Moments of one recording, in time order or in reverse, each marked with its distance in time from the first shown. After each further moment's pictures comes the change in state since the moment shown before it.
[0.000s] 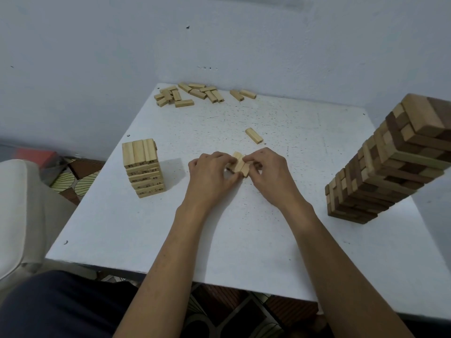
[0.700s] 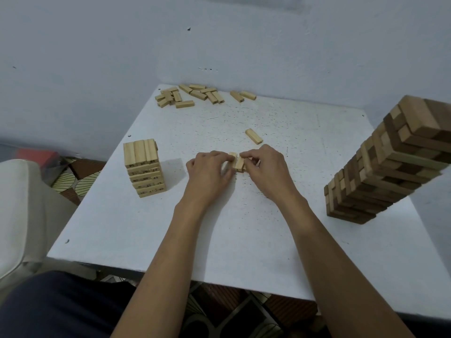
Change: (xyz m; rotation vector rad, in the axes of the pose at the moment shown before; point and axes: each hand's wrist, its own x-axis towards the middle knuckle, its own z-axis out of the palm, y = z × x) left_hand 0.012 -0.008 -0.003 0.046 -0.066 -0.021; right_hand 0.009 -0.011 -0.001 -0.019 0.001 0.081
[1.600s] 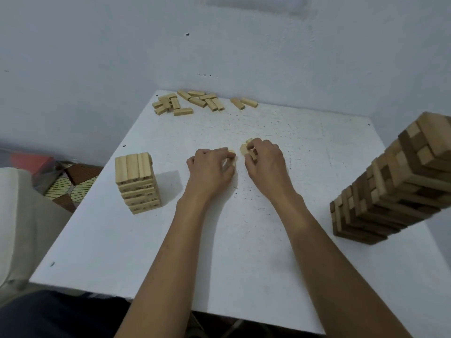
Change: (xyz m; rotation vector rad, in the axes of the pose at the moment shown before) left_hand 0.043 -0.004 0.009 -0.083 0.056 -0.018; right_hand 0.048 0.020 0.019 -0.196 0.158 -0.137
